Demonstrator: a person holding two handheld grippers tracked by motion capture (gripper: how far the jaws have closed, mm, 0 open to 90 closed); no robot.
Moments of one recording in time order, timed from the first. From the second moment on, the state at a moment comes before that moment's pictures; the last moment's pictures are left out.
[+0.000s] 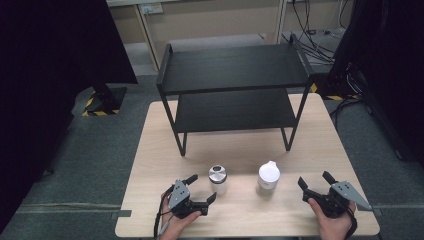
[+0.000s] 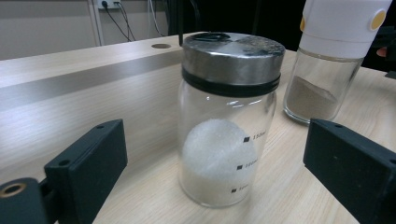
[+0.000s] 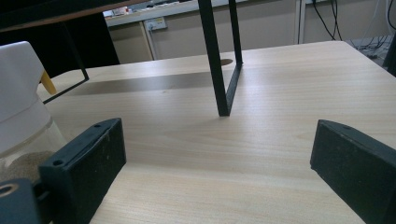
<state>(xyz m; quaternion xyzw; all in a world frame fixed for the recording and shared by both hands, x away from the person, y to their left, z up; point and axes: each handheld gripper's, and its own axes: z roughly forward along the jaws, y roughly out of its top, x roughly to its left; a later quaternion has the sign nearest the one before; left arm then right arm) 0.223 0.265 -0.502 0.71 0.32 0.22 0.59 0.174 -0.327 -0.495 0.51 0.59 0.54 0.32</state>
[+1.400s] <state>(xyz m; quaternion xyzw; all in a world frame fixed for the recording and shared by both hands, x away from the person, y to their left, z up) 0.233 0.233 -0.482 0.72 0.32 0.24 0.57 0.174 -0.329 -0.496 0.51 0.59 0.55 0.31</state>
